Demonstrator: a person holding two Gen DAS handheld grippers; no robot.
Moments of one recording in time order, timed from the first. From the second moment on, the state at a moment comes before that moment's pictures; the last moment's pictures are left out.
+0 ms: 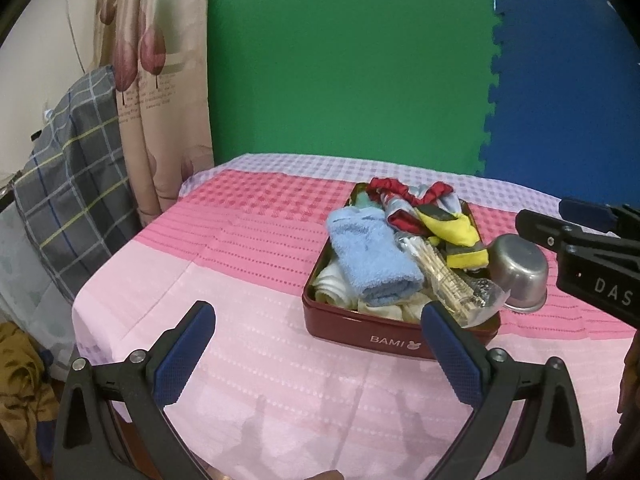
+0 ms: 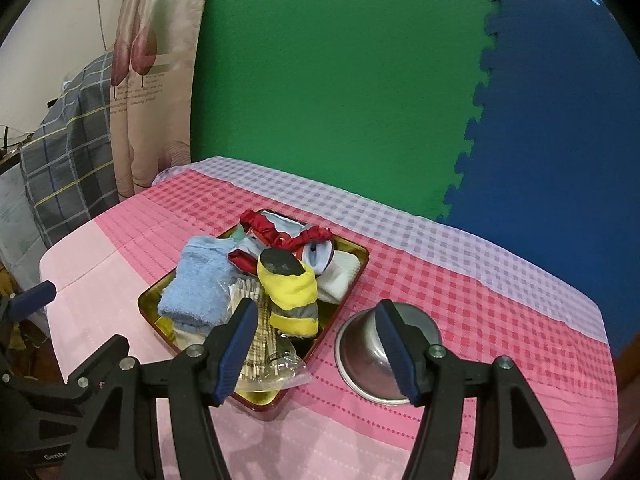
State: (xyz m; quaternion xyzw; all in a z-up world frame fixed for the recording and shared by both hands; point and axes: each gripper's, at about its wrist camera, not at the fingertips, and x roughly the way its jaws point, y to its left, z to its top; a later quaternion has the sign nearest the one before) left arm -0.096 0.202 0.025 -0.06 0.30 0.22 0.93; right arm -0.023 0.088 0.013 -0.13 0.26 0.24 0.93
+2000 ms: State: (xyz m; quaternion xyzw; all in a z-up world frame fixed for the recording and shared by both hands) left arm -0.086 0.182 0.013 -0.03 0.36 0.18 0.92; right arm -0.042 0.046 -0.006 -0.10 0.28 0.23 0.93
